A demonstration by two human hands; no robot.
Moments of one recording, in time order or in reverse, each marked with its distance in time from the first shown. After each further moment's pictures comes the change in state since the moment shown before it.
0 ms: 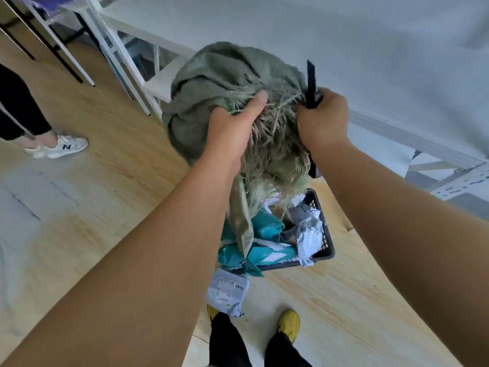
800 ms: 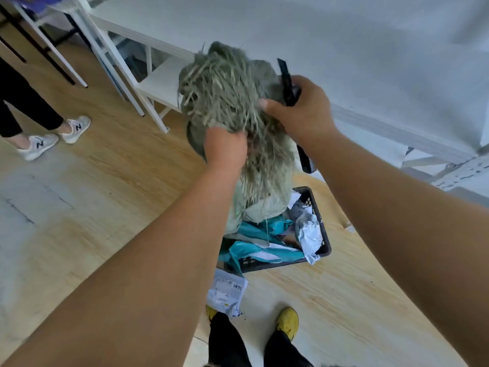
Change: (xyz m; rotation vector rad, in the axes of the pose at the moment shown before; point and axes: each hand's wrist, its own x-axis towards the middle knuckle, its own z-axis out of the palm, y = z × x) left_hand 0.009 -0.028 0.007 0.209 0.135 -0.052; right_hand 0.006 -0.005 -0.003 0.042 -0.168 -0.084
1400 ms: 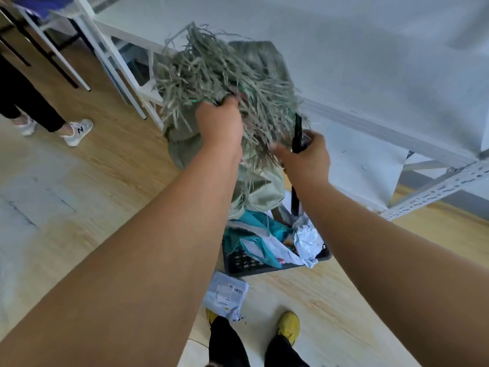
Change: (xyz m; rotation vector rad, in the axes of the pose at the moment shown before) left_hand -0.005 0.048 -0.002 -0.345 0.077 0.015; right_hand -0.039 0.046 0.023 0.111 0.153 0.363
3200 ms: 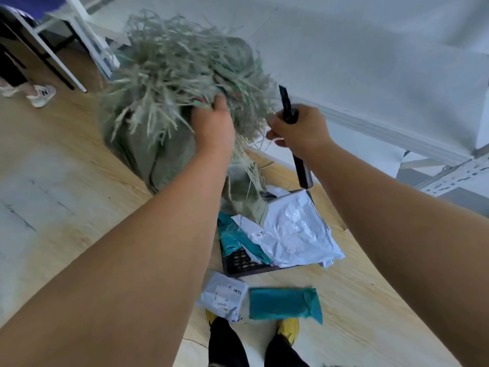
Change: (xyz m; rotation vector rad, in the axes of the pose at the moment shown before) left_hand 0.004 -0.003 0.004 0.239 0.068 0.187; right_hand 0.041 -0.034 -0.014 0.049 -0.235 -0.190
